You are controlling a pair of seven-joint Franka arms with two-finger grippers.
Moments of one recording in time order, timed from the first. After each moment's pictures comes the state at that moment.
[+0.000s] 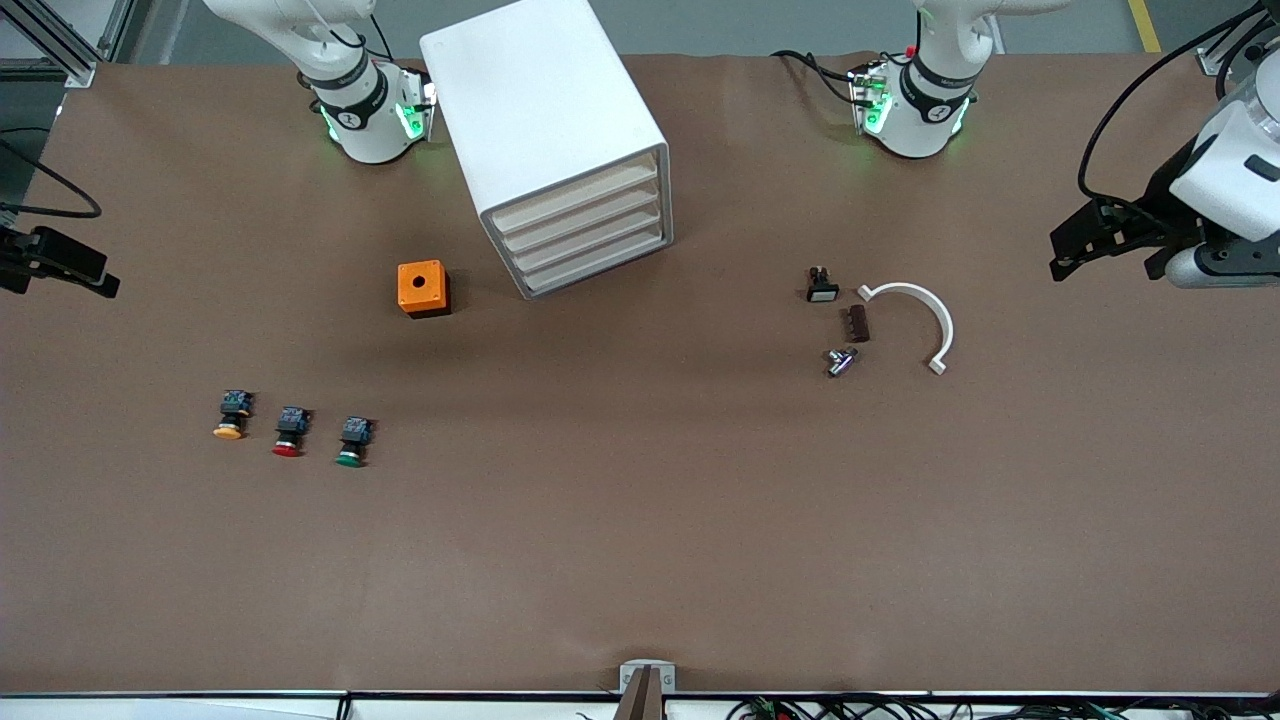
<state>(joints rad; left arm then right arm) -0.03 0.03 -0.12 -1.49 0.01 1.57 -0.15 -0.01 0.08 -0.09 -1.44 0.01 1.50 -0.03</state>
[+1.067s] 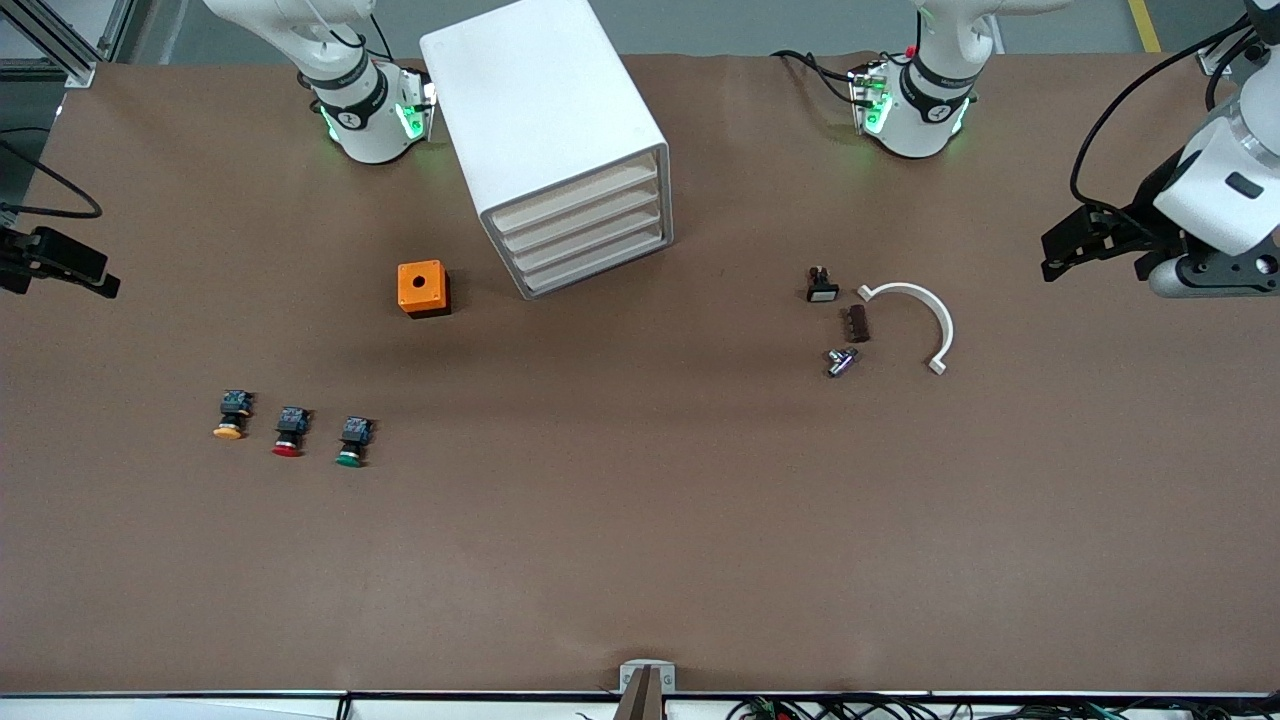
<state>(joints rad) -0.03 0.05 -0.13 -1.49 0.01 1.53 -0.14 -0.01 0.08 -0.09 -1.44 0.01 1.50 -0.03</state>
